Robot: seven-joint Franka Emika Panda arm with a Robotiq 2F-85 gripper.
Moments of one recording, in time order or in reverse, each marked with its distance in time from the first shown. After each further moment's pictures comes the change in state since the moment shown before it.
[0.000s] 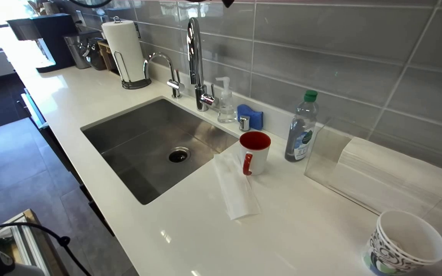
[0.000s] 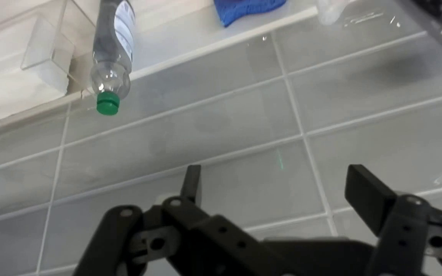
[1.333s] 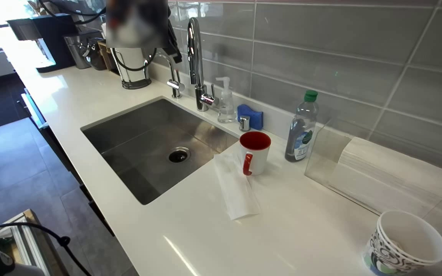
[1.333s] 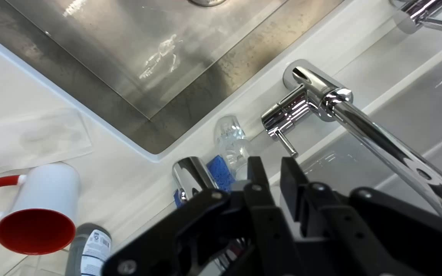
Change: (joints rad) arm 0.116 0.096 0.107 -0.085 0.129 -0.124 0.468
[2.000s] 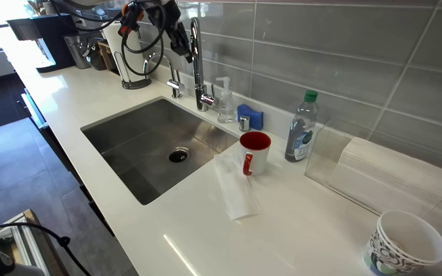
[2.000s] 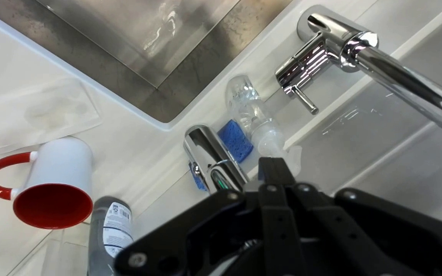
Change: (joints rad) arm -0.001 0.030 -0.031 0.004 -0.138 0.071 0.151
